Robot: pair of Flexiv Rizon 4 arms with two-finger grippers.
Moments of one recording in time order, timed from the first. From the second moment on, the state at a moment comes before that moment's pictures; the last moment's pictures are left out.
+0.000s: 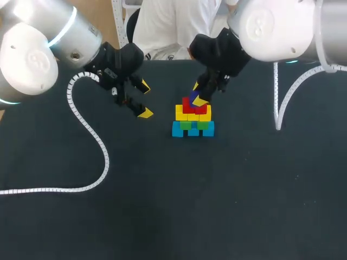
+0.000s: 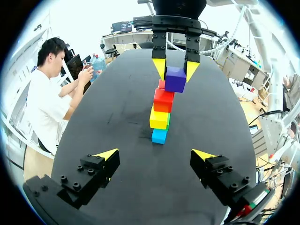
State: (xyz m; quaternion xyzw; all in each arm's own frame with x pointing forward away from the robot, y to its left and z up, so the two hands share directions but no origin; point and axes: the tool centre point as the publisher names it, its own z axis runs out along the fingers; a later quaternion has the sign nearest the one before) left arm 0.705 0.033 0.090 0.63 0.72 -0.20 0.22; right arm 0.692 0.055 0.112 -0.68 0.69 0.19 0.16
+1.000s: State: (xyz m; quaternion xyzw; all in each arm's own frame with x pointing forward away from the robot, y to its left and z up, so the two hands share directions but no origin) left arm 0.705 0.033 0.090 0.63 0.72 -0.20 0.22; right arm 0.696 0.055 0.108 -0.69 0.69 0.18 0.15
